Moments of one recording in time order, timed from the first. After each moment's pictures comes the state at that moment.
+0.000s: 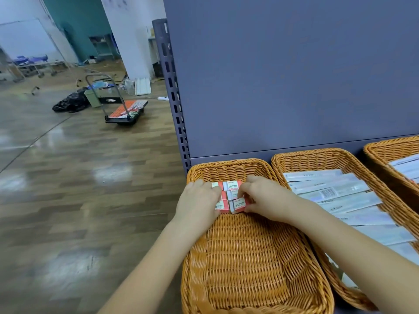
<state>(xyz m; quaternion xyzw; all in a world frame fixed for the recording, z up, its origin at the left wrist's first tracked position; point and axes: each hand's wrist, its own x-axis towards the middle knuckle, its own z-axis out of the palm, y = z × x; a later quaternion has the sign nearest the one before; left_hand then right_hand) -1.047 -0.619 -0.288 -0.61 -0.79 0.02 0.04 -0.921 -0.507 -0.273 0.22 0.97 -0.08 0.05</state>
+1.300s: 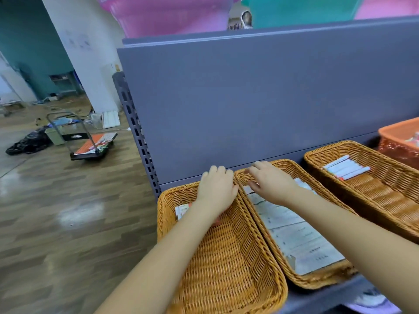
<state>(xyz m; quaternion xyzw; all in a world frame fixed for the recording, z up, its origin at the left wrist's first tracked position) -0.986 -0.528 -0.250 -0.65 -0.75 -0.05 0.09 -0.853 -0.441 -0.255 0.33 0.94 0.03 -0.09</state>
